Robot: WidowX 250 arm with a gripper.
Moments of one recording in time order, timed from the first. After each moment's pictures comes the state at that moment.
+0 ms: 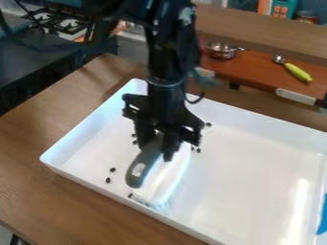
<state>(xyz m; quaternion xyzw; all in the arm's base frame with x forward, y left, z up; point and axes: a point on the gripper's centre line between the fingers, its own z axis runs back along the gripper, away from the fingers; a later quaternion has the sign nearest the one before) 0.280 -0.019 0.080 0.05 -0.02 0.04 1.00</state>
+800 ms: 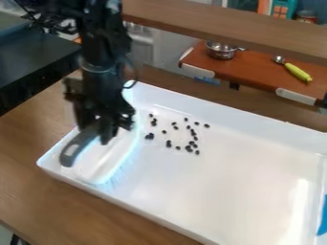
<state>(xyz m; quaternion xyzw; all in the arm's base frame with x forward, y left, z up) 0.257 0.059 0.081 0.08 0.00 0.03 1.00</state>
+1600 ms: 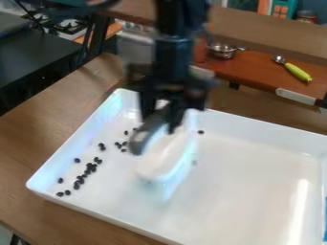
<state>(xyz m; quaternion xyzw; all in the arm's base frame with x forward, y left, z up) 0.302 -0.048 0.123 -0.01 -0.01 0.04 1.00</state>
